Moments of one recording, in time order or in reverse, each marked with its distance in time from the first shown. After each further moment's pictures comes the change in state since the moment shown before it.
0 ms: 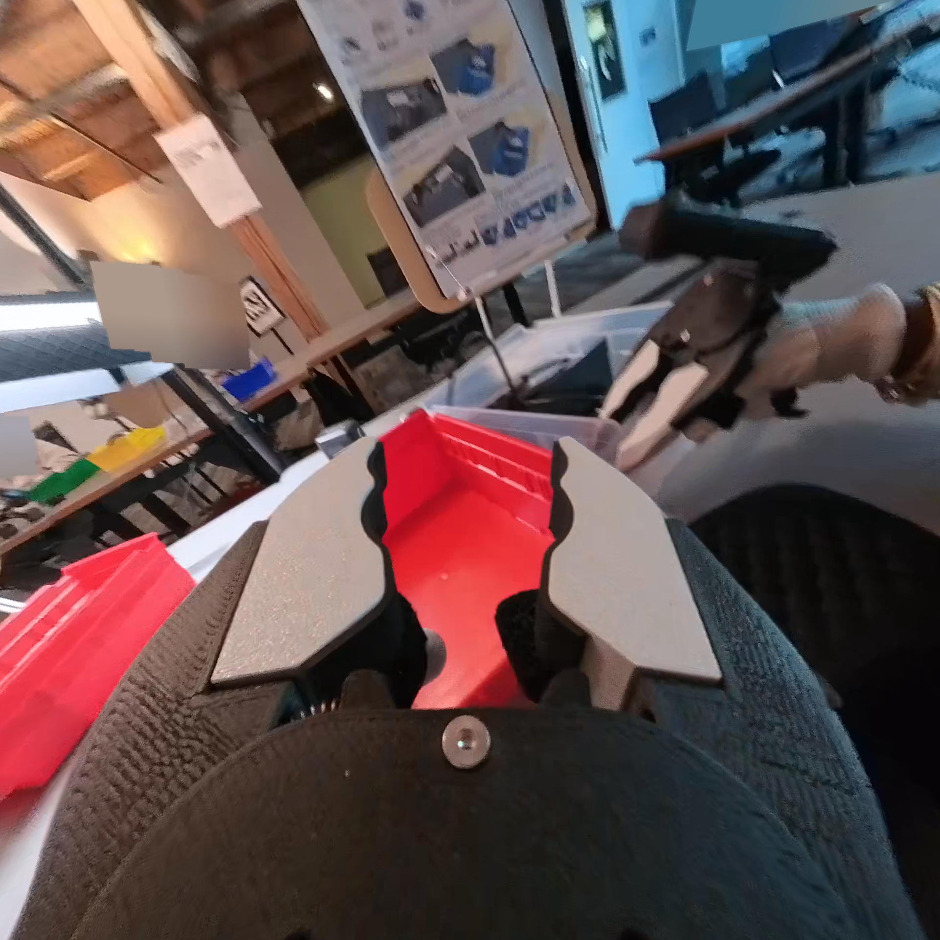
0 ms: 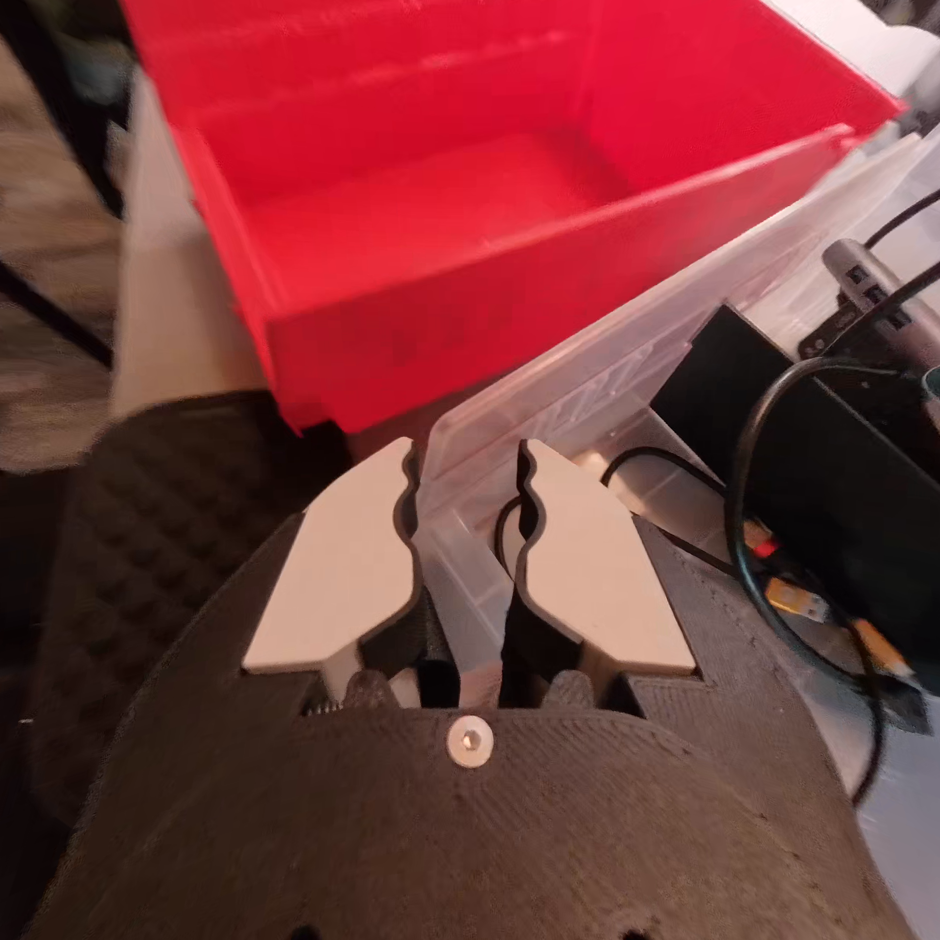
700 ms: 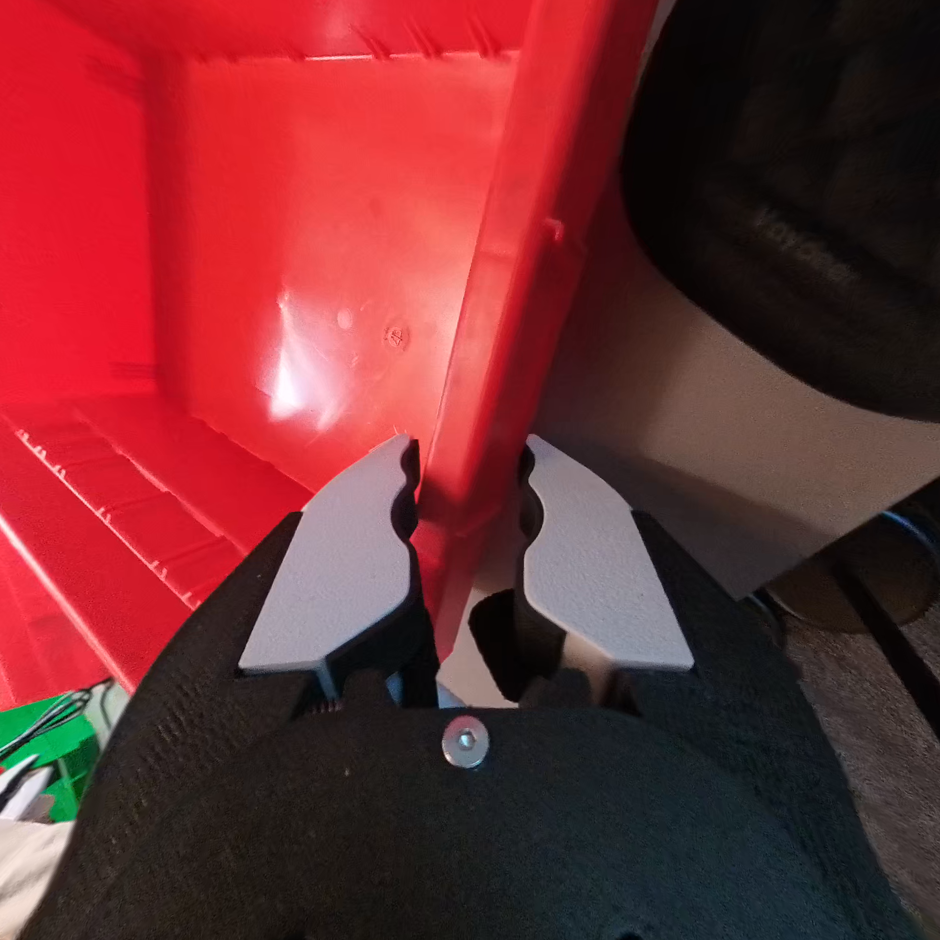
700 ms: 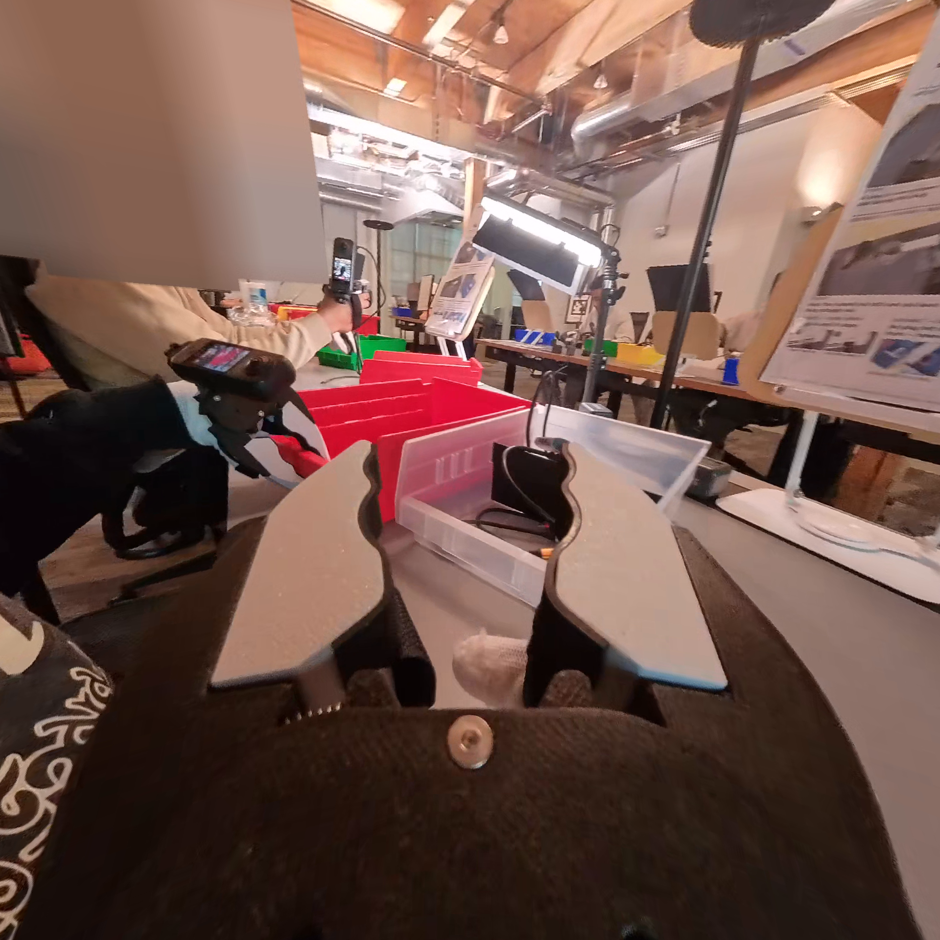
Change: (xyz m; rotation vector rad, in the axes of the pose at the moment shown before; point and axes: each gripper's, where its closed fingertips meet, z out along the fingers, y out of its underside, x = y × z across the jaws) left arm 0.024 0.198 0.021 -0.919 0.350 0.398; right arm -0.020 0.026 -0.231 0.786 0.293 0.018
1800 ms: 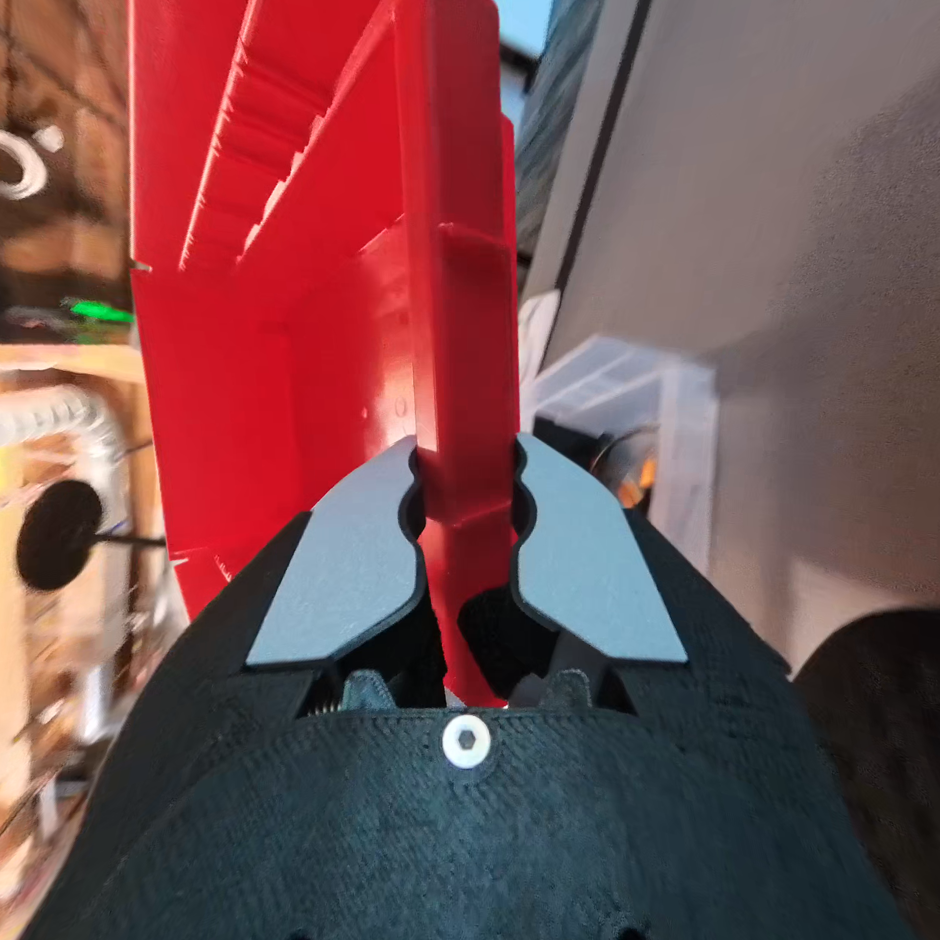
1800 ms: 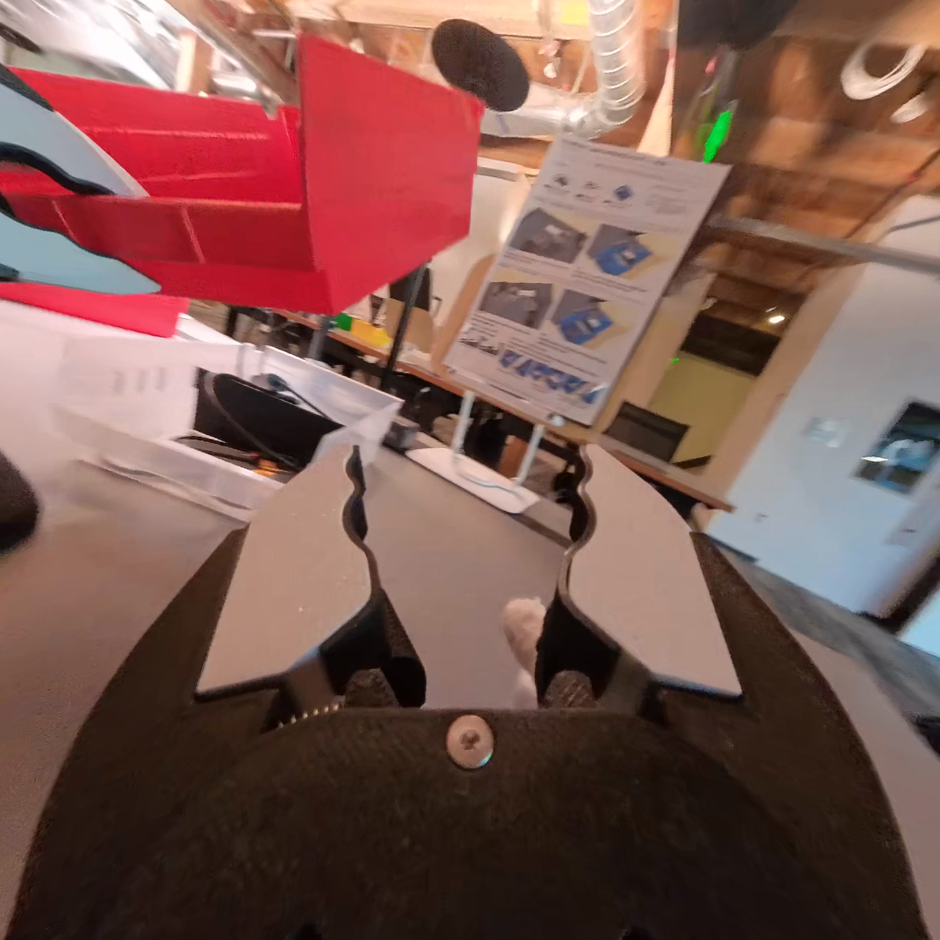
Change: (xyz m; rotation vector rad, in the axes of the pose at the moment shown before) left arm 0.020 -0.305 -0.121 0.628 -0.608 0.384; right arm 0.096 -0.016 -0.112 -0.056 0.516 -0.422
